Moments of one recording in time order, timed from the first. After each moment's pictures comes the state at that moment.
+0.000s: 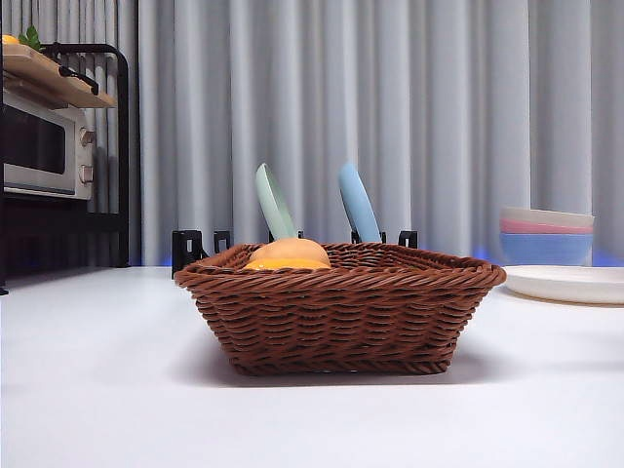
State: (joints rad) left arm -0.13 0.17 0.11 0.00 -0.04 0.16; right arm 0.36 0.51 0.56 -0.25 0.11 0.20
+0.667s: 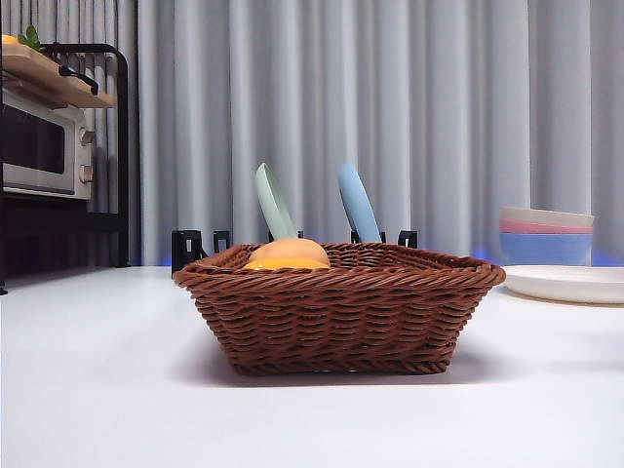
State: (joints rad) left arm 0.01 0.00 0.02 -0.18 0.06 0.14; right arm 0.36 0.51 0.56 -0.25 0.11 0.20
